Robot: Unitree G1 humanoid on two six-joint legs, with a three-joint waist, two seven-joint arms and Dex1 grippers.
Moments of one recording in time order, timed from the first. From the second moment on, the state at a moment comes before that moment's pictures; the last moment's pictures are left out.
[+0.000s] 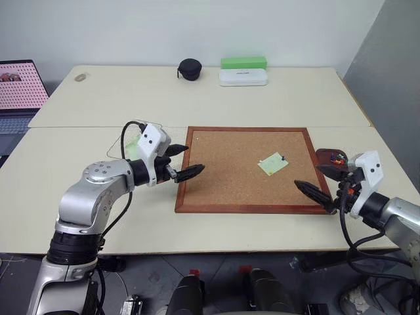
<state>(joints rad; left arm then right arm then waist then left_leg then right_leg) -0.45 0.64 0.03 -0.19 -0.45 0.69 -0.82 -0.01 -0.65 -0.35 -0.58 0.63 0.83 0.57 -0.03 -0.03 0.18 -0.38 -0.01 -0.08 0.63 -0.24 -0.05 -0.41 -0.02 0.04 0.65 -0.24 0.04</state>
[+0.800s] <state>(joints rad) -0.45 0.63 0.02 -0.18 -0.43 0.69 -0.81 -0.01 -0.67 -0.34 -0.52 0.59 0.76 0.57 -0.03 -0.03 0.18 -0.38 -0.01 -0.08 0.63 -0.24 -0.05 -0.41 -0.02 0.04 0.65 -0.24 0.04</state>
